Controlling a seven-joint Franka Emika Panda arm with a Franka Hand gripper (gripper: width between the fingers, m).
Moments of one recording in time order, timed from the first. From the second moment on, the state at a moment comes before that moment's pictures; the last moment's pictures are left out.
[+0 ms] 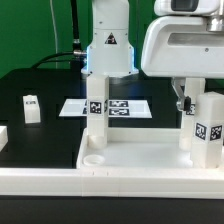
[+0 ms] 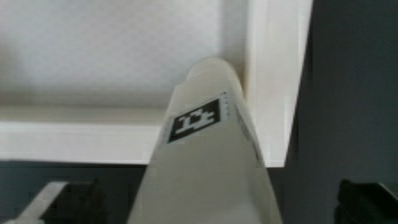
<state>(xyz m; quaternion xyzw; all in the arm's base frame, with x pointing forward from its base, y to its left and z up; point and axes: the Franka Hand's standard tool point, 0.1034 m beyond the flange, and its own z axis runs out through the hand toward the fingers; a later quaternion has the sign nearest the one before) 0.637 0.105 0.109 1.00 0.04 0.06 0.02</state>
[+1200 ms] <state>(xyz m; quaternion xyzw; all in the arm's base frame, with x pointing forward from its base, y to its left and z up) 0.638 0.106 0.108 0.99 0.10 0.07 0.03</state>
